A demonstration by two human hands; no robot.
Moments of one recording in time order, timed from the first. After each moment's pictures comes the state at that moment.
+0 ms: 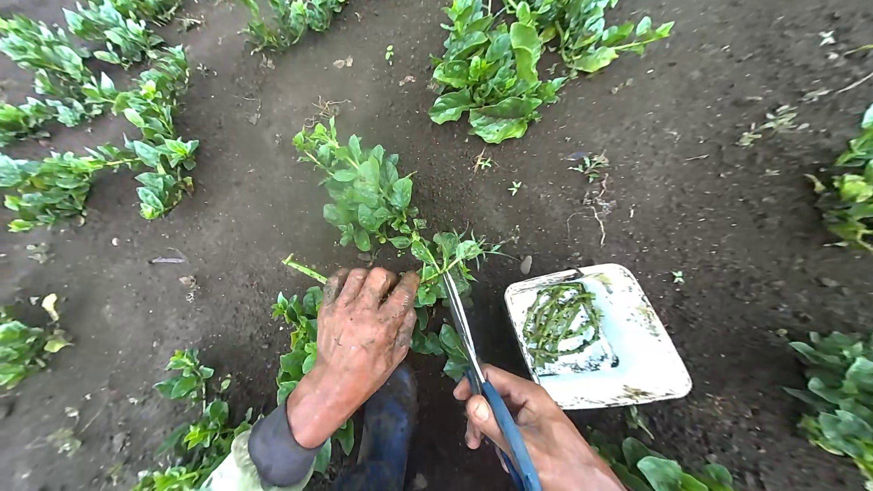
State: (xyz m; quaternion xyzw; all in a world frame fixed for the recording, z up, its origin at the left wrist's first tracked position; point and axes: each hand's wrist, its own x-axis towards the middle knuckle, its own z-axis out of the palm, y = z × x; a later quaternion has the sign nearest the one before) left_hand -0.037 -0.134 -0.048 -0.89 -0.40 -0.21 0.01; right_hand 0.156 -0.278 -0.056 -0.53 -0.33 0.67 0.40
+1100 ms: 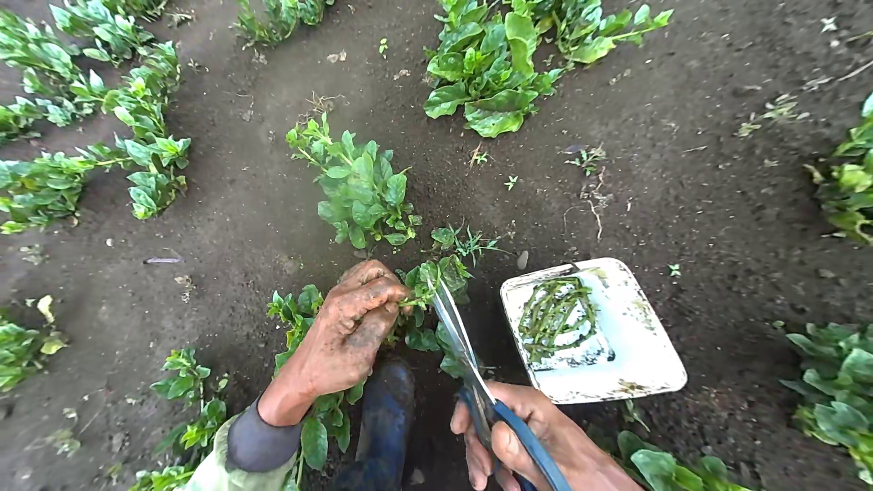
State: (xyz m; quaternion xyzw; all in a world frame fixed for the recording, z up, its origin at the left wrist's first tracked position) left_hand -0.055 -0.116 -0.045 -0.79 -0.26 -0.30 -0.47; right_hand 0.172 -0.282 -0.063 -0.33 -0.35 0.77 0.43
